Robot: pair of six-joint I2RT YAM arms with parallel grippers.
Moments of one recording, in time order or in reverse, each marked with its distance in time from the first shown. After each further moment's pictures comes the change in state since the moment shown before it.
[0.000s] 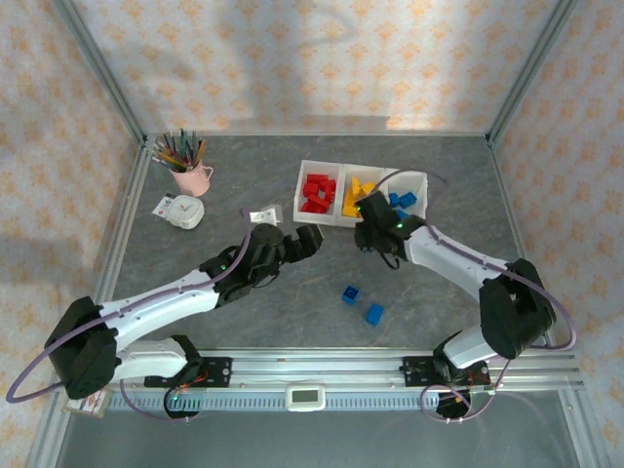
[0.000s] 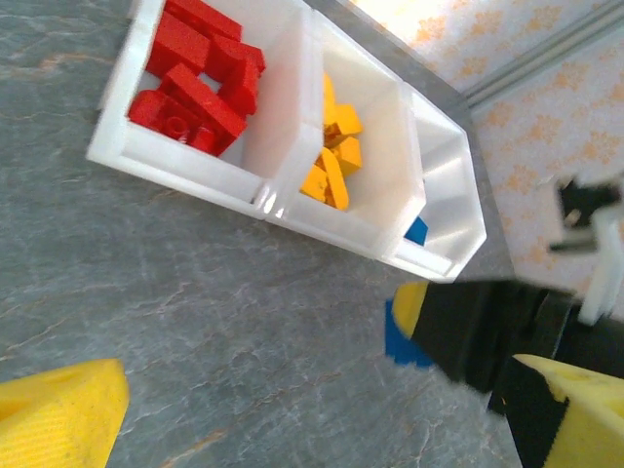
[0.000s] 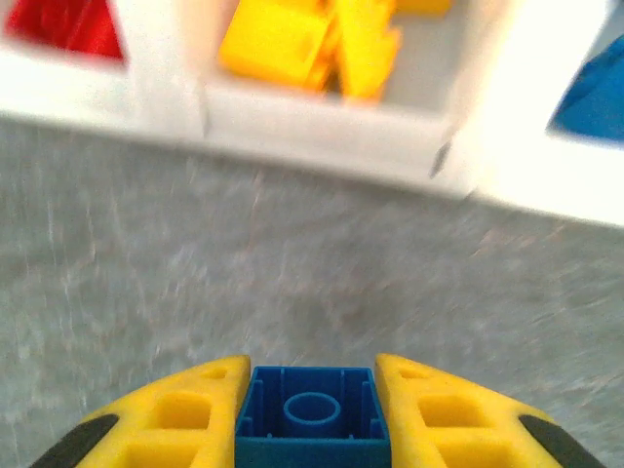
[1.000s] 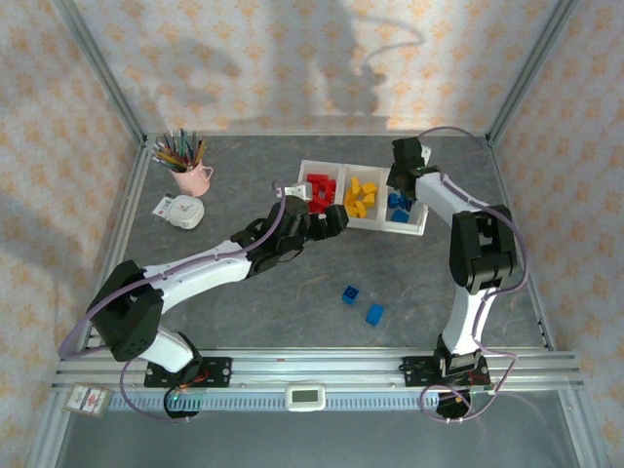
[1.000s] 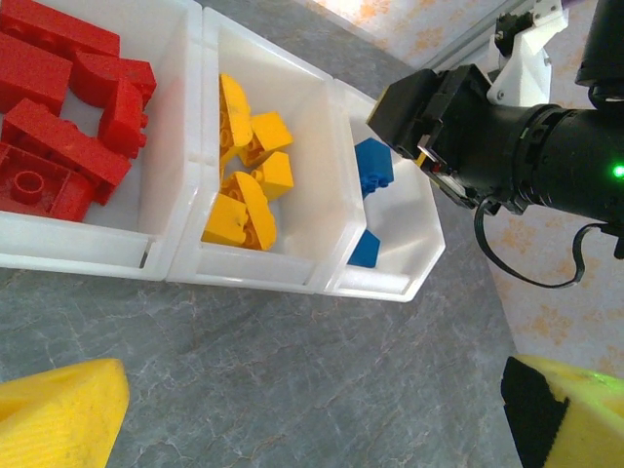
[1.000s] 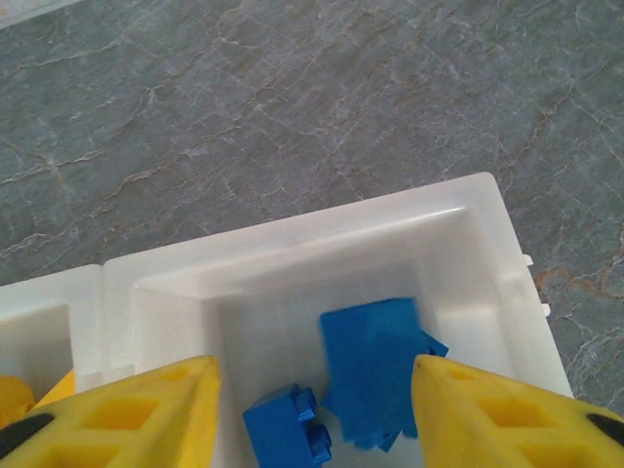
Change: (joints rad) left arm 0.041 0.273 0.238 0.062 0.123 0.092; right arm -0.333 0.445 0.422 0.109 0.104 -0.023
